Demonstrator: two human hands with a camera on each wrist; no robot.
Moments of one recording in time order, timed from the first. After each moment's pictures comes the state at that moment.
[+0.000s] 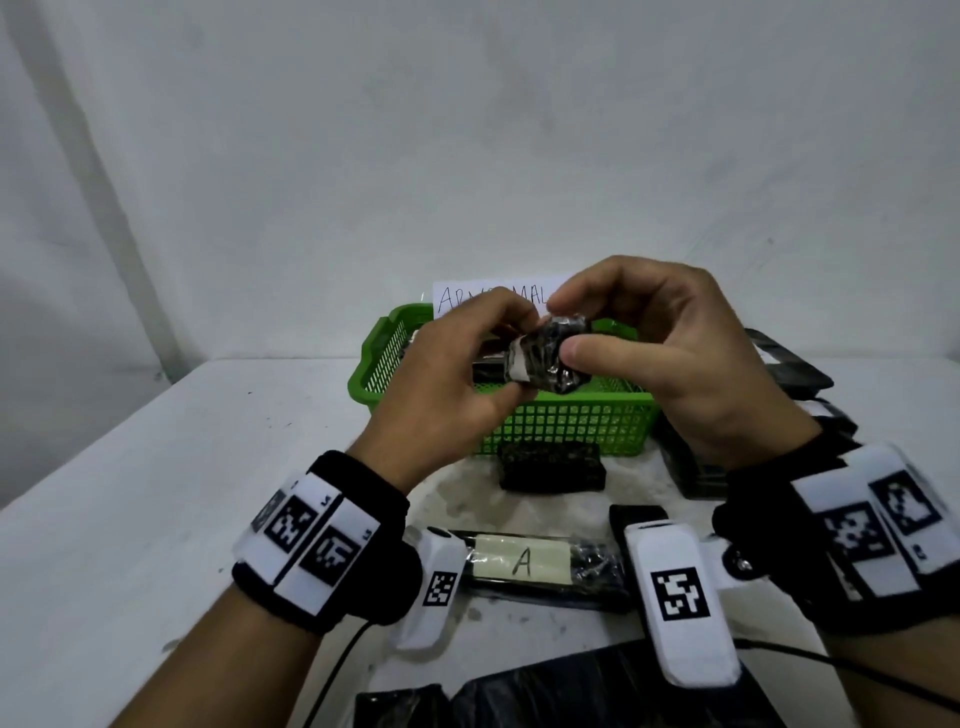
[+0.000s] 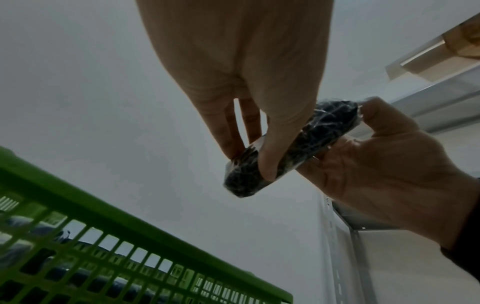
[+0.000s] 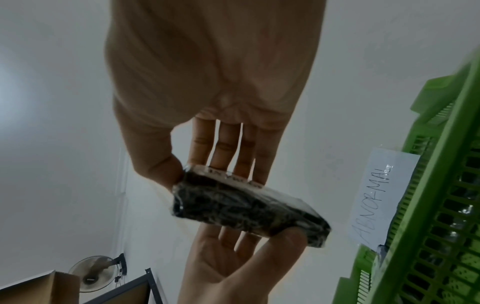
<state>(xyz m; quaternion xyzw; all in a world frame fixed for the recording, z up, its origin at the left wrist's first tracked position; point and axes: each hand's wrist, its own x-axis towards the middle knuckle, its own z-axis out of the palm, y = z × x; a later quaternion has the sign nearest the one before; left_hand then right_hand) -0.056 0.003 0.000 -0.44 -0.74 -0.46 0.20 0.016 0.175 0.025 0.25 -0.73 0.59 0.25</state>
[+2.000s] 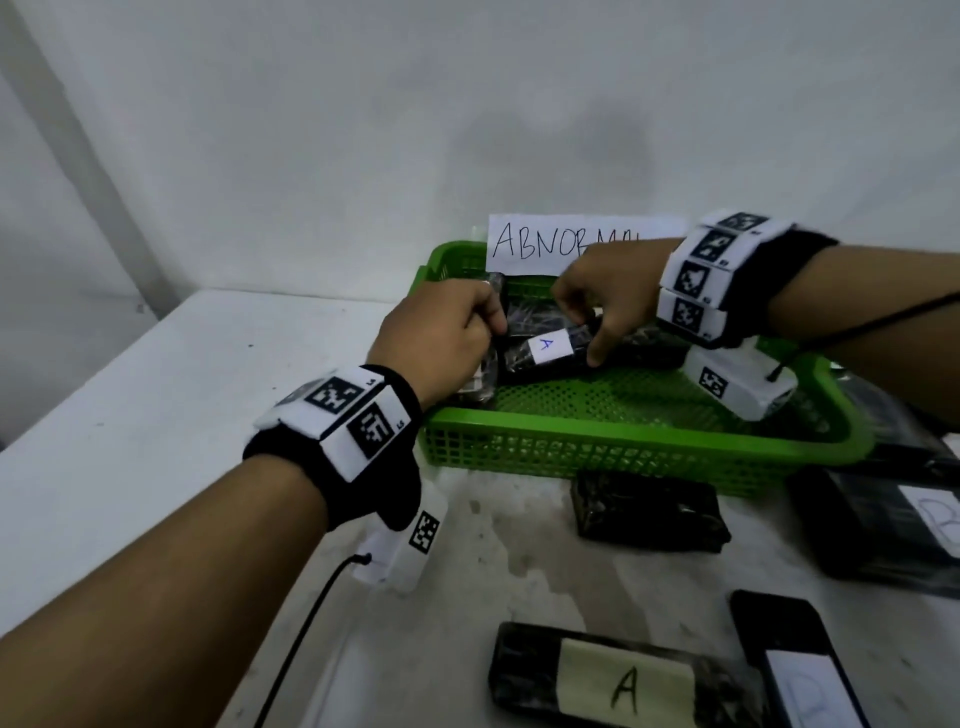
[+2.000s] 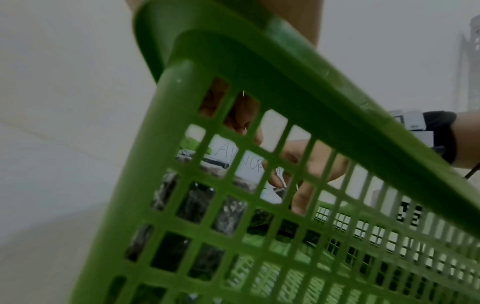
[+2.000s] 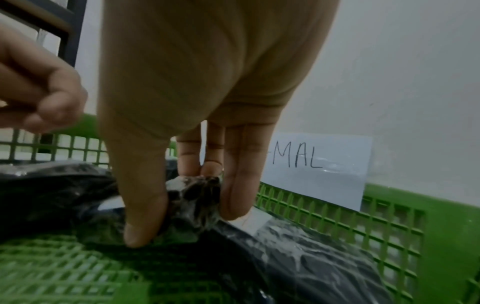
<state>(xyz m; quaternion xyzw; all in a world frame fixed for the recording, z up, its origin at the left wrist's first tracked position) -0.211 -0.019 -0.027 -0.22 -0.91 -0.35 0.06 -0.255 0.198 0.013 0.18 -0.97 -0.09 -0.12</state>
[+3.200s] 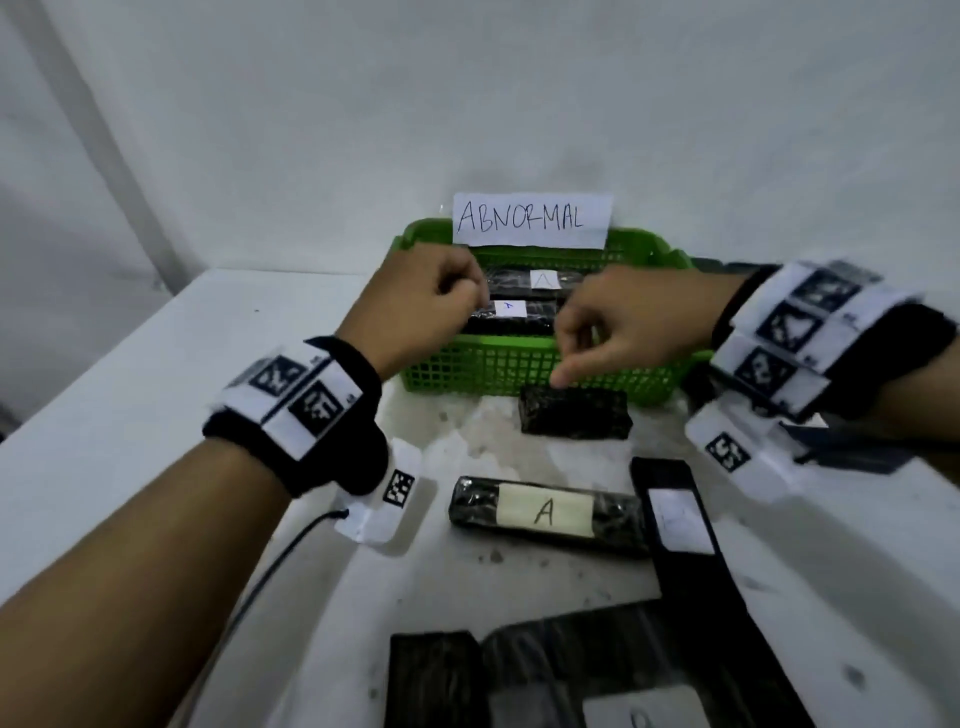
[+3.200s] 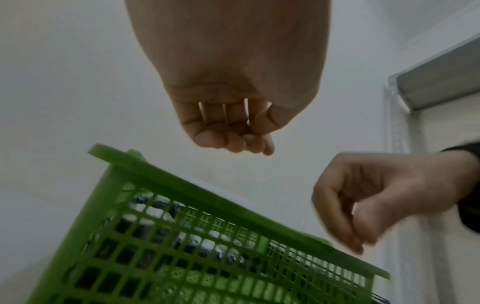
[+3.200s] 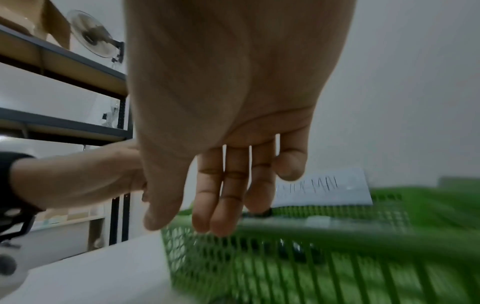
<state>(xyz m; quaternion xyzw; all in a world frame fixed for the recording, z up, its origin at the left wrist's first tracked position) -0.117 -0.025 0.005 -0.28 -0.87 -0.40 0.08 -0.072 0.187 0.035 0.20 -0.97 0.04 -0.12</state>
